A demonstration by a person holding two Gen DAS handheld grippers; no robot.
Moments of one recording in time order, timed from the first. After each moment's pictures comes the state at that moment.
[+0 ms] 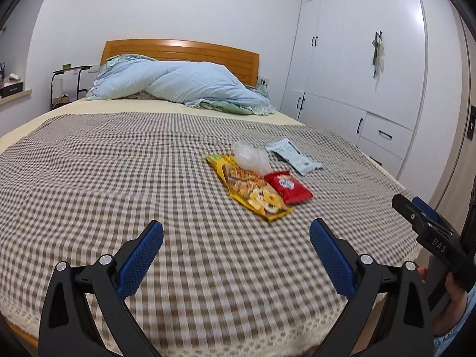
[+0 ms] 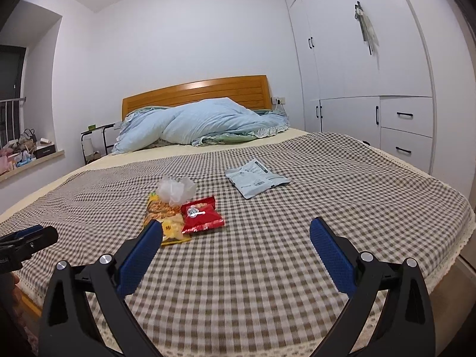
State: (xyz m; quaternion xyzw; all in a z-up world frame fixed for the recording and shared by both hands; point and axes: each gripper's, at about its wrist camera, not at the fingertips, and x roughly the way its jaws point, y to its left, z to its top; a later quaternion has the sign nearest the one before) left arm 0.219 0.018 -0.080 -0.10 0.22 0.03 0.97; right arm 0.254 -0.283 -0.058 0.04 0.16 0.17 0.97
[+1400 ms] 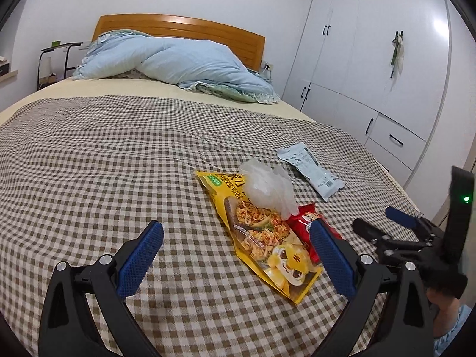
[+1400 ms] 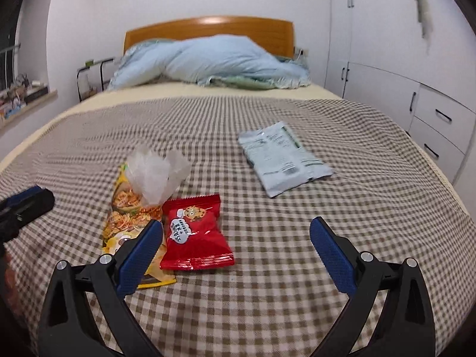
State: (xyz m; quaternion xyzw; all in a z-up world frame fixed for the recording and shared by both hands) left arm 0.362 0.057 -0.081 -0.14 0.27 0.01 0.95; right arm 0.402 -0.192 -0.069 -0.07 0.30 0.19 0.93
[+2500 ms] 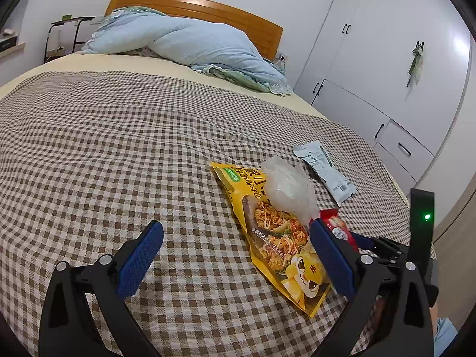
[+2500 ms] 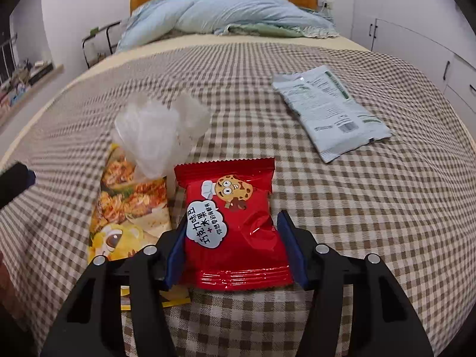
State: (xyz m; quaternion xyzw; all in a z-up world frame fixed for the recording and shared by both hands) left arm 0.385 0.086 -0.092 -0.19 0.30 0.02 0.93; right arm 0.448 -0.163 -0.111 -0.06 0.41 0.23 0.88
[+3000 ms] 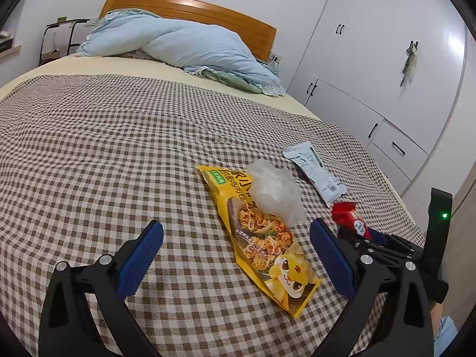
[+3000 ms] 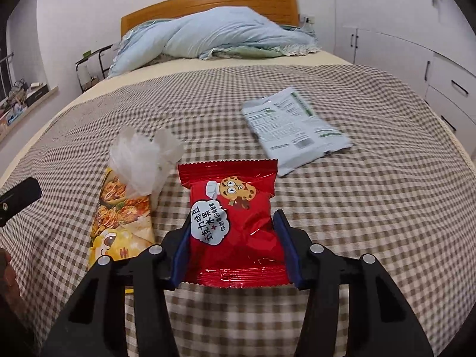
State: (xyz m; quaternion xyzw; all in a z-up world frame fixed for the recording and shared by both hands) left arm 0.382 0.071 -0.083 -0.18 0.30 0.00 0.94; right arm 0.435 -0.201 -0.086 -0.03 0.37 0.20 0.90
